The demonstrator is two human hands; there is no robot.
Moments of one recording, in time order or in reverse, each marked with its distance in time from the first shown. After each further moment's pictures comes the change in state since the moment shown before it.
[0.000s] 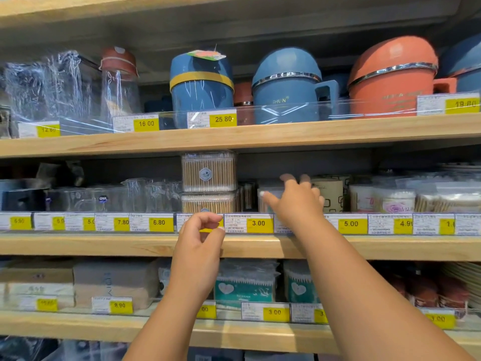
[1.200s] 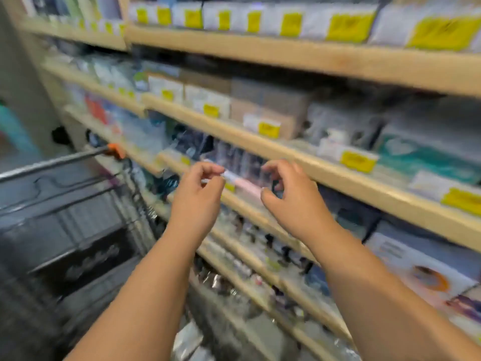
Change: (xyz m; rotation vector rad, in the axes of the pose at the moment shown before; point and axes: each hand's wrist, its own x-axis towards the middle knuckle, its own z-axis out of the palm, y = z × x) left_hand -0.133 -0.136 -0.185 0.402 0.439 -0.410; right_hand -0.235 -0.083 0.198 0.580 -0.618 -0.670
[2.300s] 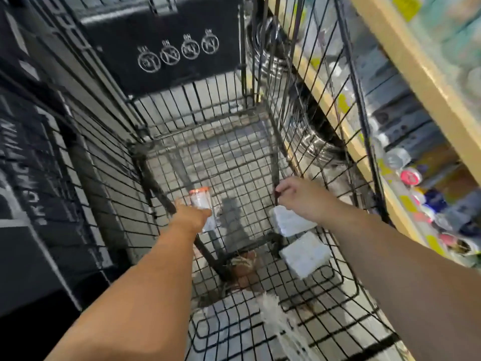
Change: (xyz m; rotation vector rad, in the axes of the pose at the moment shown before) left_hand -0.141 -0.556 -0.202 0.372 -0.013 -1.498; right_hand -0.111 0.050 0.486 -0.026 -1.211 0.542
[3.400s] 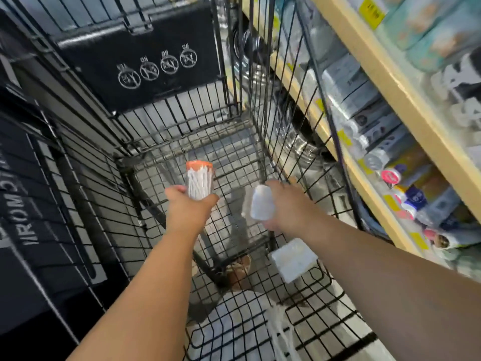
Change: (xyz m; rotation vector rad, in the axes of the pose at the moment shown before) left_hand -0.083 0.049 -0.009 -0.228 0.140 0.312; right_hand 0.005 0.015 0.009 -0.375 0.128 -0.162
